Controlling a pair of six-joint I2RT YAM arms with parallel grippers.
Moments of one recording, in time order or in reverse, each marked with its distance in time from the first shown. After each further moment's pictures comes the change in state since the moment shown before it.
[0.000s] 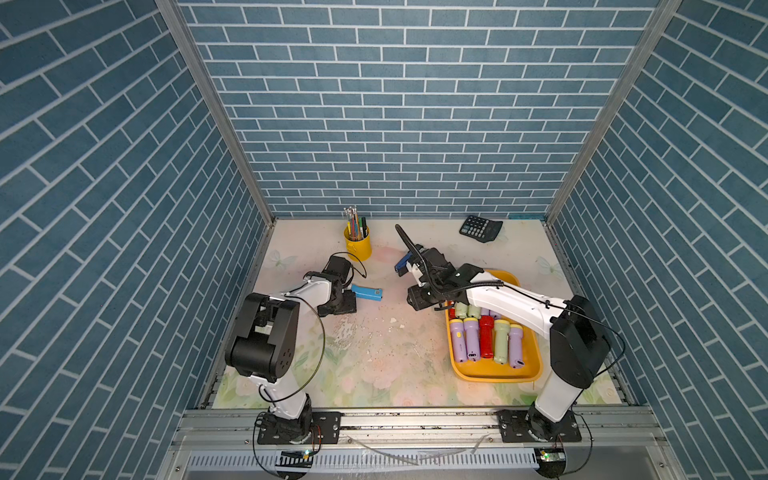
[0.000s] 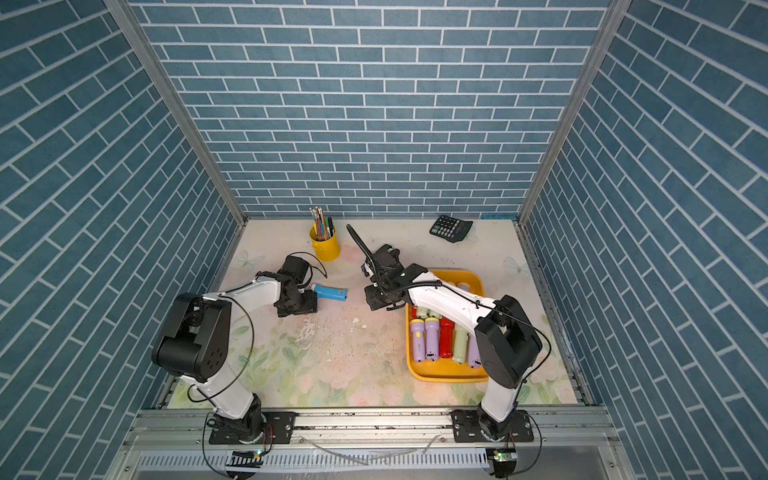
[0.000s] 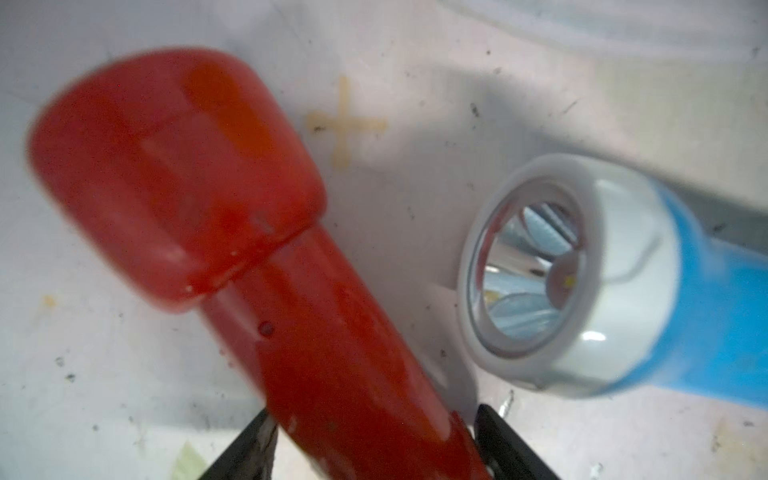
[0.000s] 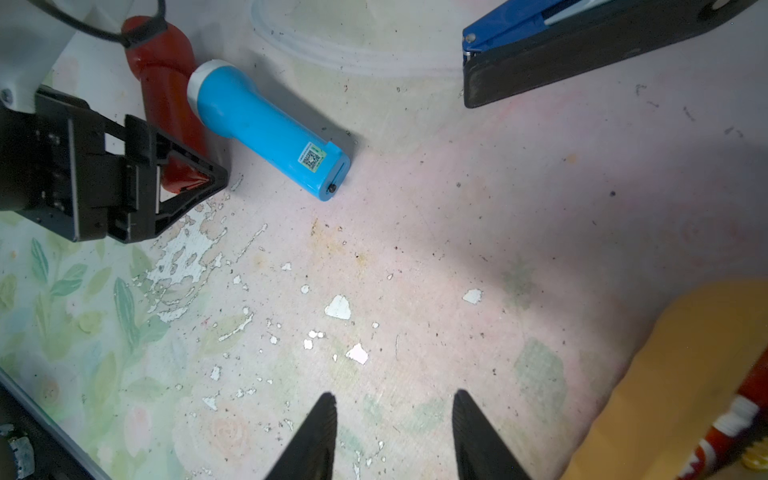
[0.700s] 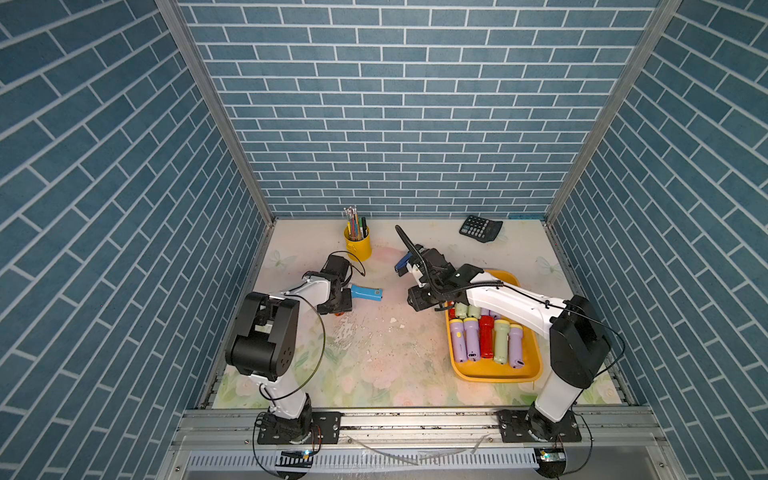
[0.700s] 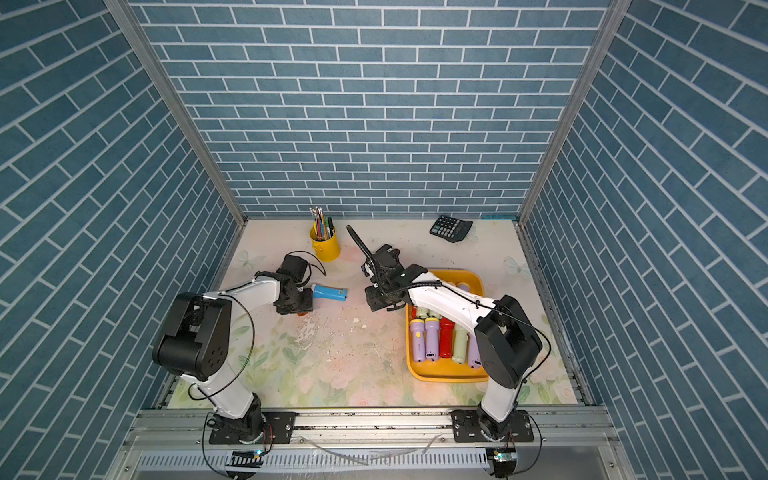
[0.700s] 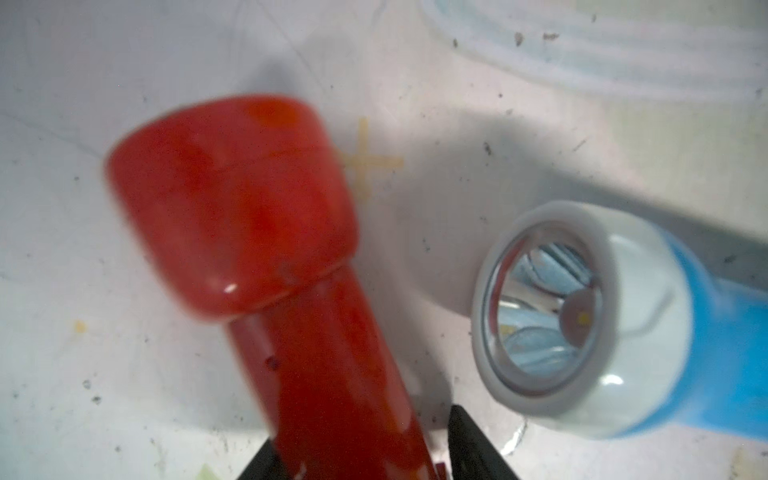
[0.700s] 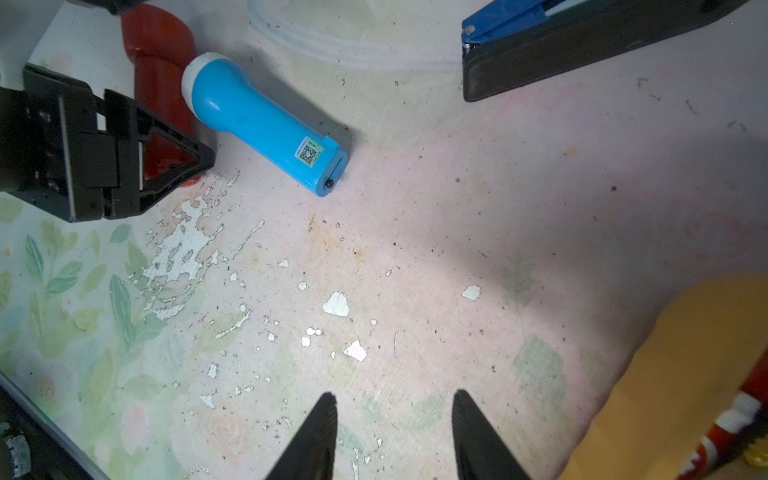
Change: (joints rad) left arm 0.008 0.012 0.005 0.031 -0.022 0.012; right arm 0.000 0.000 -0.004 -0.003 0.000 0.000
